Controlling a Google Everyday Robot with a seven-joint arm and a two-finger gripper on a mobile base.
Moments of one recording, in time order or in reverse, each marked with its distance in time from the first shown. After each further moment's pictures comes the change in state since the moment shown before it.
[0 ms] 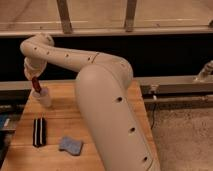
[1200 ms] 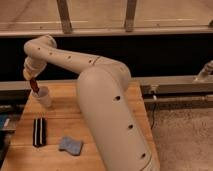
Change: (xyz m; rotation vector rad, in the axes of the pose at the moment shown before) arm -0.008 0.003 0.012 -0.074 -0.042 -0.041
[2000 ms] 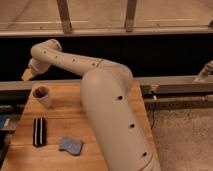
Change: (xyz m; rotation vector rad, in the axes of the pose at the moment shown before) arm -0.003 -0.027 0.017 0.005 -0.092 -0.004
